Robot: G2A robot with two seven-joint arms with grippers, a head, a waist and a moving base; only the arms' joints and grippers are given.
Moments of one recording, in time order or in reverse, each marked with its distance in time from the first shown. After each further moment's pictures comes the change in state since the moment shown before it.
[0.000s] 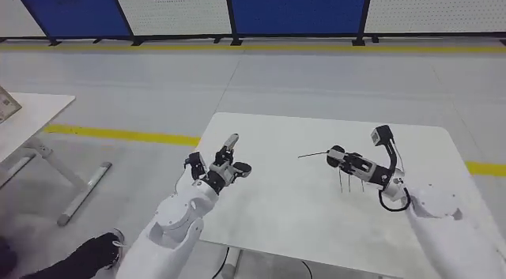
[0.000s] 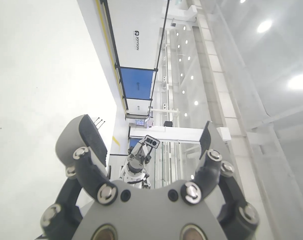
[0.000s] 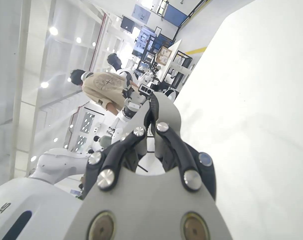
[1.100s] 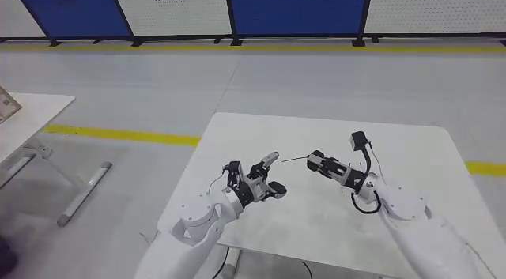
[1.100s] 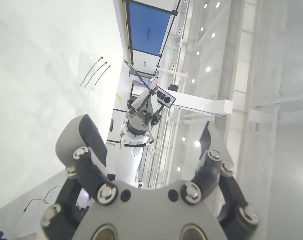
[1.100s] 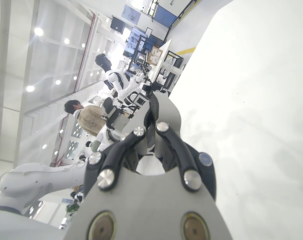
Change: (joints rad) left arm -0.104 -0.013 0.186 0.103 -0.041 0.022 -0.182; right arm 0.011 -0.056 -0.149 0.022 -0.112 0.003 -0.196
